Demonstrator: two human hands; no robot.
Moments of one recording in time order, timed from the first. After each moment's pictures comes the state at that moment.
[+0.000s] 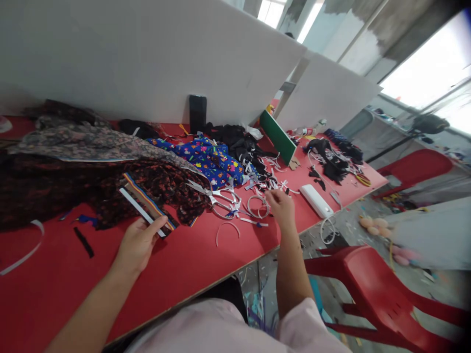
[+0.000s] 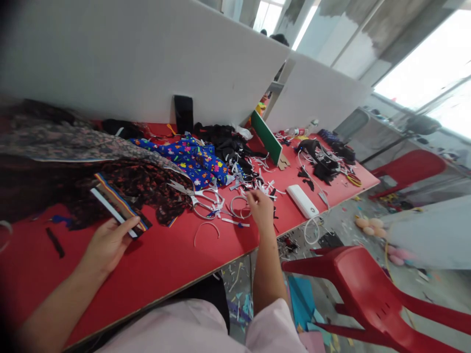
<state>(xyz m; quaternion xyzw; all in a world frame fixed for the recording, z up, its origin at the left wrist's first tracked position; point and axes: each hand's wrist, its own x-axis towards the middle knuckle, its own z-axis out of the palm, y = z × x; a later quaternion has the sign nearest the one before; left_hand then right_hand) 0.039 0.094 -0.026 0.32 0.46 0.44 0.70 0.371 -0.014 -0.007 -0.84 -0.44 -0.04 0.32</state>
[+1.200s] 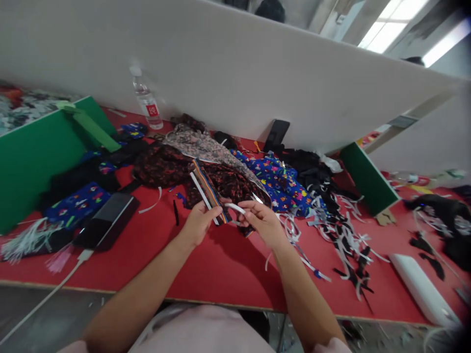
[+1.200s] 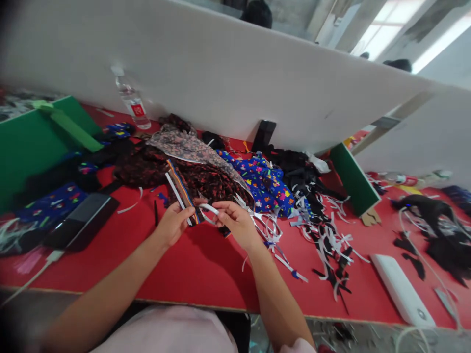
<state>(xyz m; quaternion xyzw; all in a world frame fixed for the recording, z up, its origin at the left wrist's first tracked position) 0.013 0.108 -0.014 0.34 0.34 0.52 0.70 0.196 0.090 0.002 -0.42 -0.52 0.59 0.44</state>
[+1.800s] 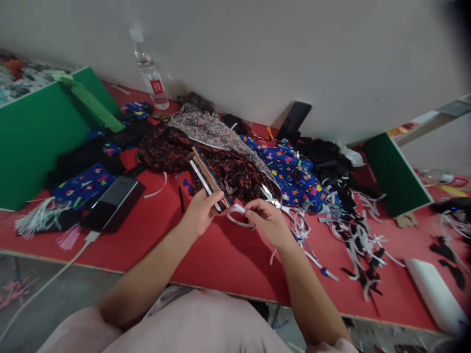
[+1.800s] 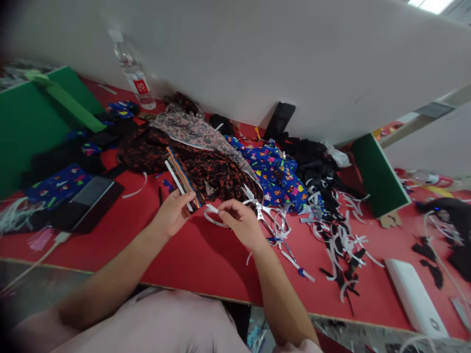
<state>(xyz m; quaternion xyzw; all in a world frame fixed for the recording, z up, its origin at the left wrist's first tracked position) 0.010 0.110 -0.007 0.22 0.38 0.53 0.72 0.193 0.083 0.000 -0.51 -0.57 0.53 0.36</state>
